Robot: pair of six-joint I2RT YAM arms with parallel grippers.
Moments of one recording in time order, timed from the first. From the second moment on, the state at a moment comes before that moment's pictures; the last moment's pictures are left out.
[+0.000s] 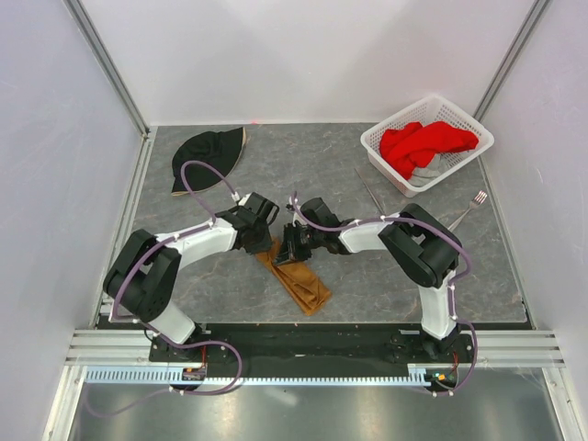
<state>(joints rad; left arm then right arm) -0.58 1.58 0.86 -0.38 -0.15 -0.80 0.77 1.99 1.02 0.22 -0.56 0.77</state>
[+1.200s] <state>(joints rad) -0.60 1.19 0.50 -0.30 0.21 -0.98 1.04 1.74 1.12 -0.46 -0.07 0.34</state>
